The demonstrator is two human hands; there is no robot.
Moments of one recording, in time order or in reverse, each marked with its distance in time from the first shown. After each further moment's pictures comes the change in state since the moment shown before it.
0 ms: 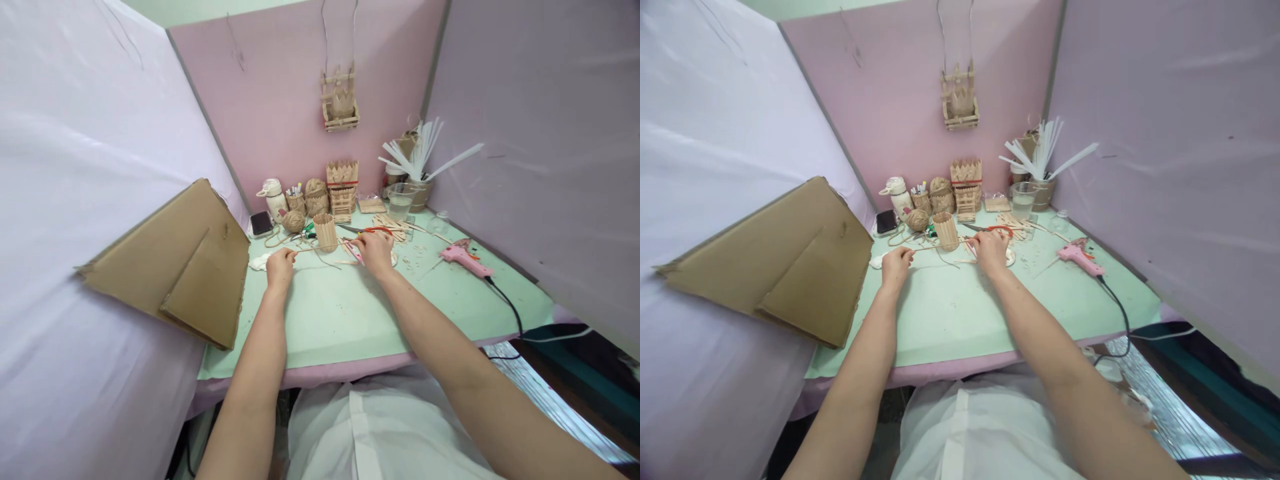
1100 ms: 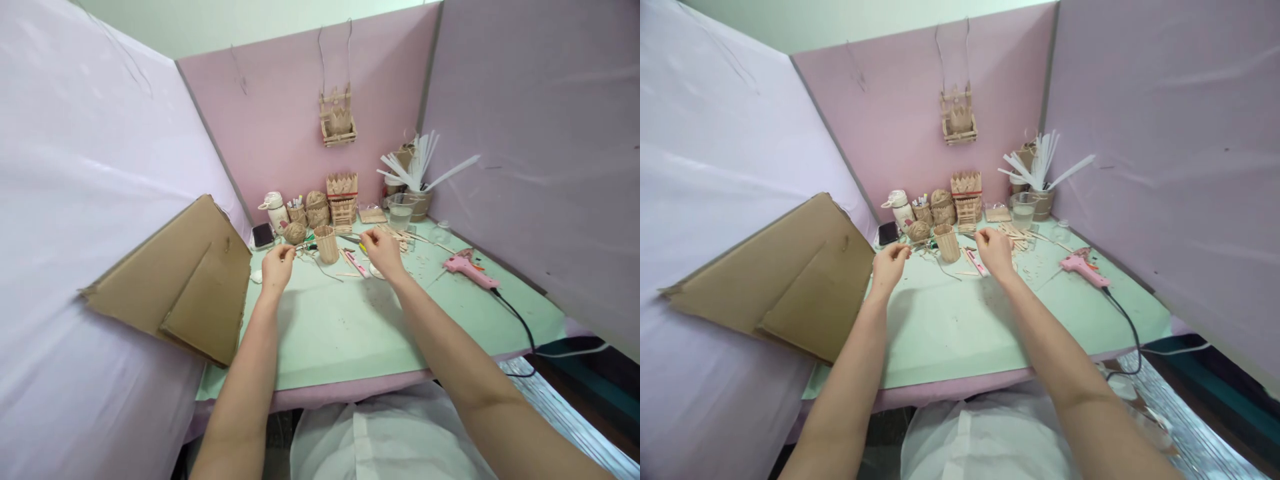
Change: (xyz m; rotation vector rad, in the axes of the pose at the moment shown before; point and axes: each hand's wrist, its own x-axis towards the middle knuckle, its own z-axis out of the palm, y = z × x) left_hand 0.007 0.047 -0.038 -0.171 0.073 0.072; right_hand 0.020 -0.020 -0.044 0.341 0.075 0.148
